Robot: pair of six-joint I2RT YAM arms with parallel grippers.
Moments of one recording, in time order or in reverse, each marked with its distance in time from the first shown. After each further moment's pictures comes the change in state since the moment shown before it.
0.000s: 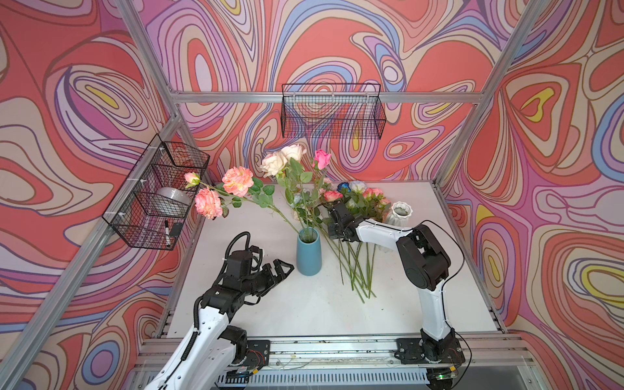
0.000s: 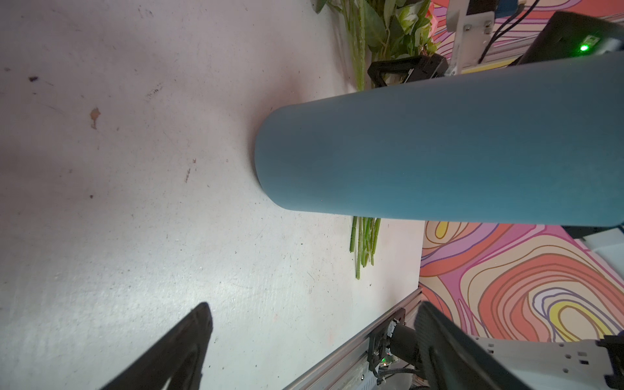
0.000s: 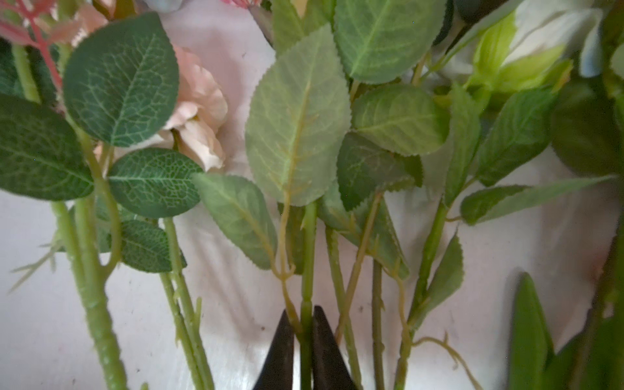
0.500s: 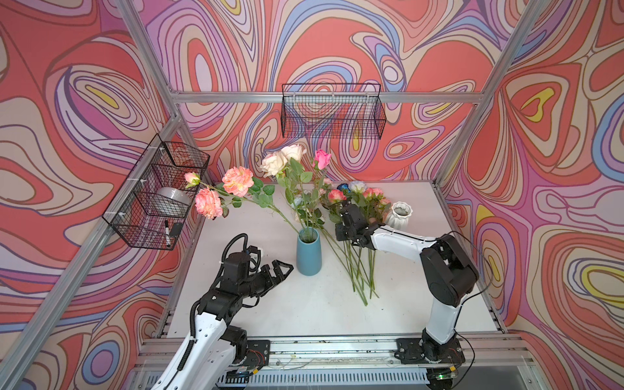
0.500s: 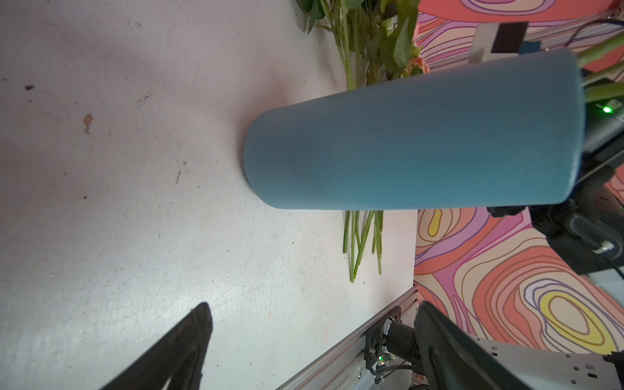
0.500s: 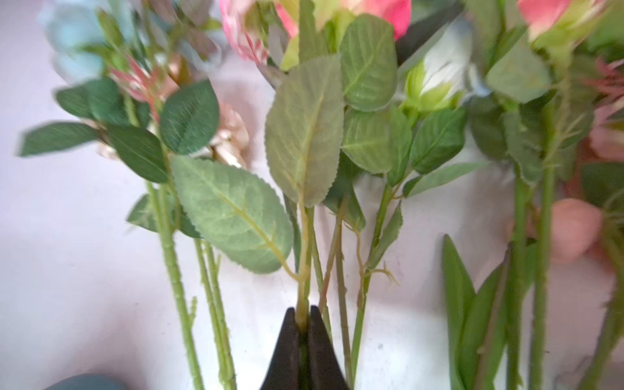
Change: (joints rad) left arm 0.000 -0.072 0.002 -0.027 0.003 0.000; right arm -0.005 -0.299 -0.268 0.138 -0.020 0.006
